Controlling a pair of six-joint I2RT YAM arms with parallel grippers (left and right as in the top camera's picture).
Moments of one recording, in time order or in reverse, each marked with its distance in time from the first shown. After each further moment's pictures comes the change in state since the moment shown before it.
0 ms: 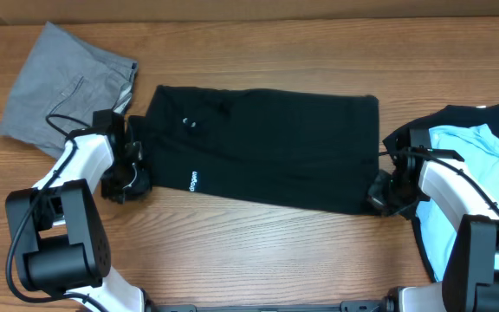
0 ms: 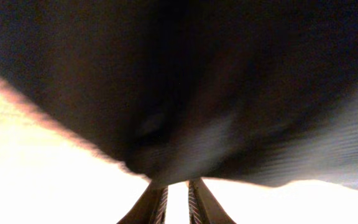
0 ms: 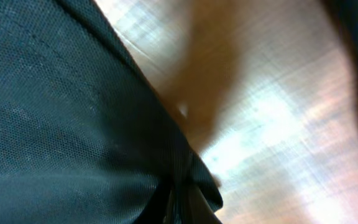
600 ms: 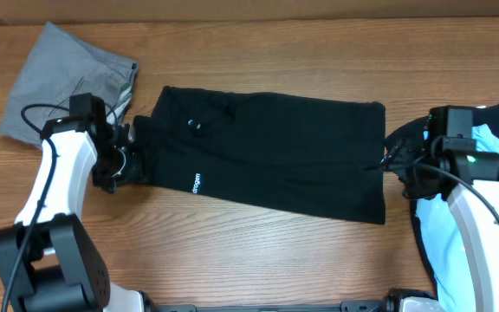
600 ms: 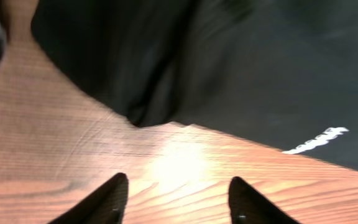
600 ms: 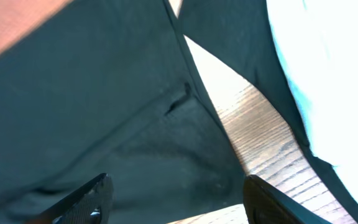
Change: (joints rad) left arm 0.008 -0.154 0.117 -0.109 0.165 0.018; right arm -0.002 -0.353 0.186 -0.092 0.021 0.035
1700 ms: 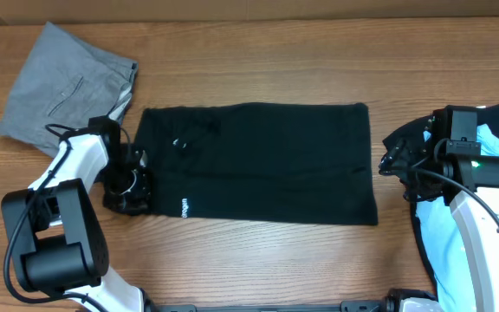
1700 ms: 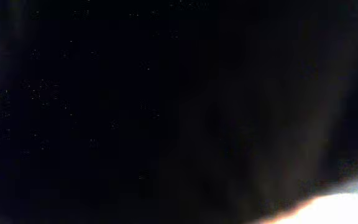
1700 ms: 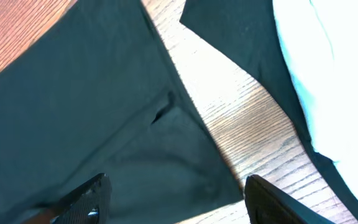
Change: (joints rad) left arm 0.017 0.156 -0.104 -0.025 -0.016 0.010; right arm 0.000 -0.016 0.001 -0.019 -0.022 -0.023
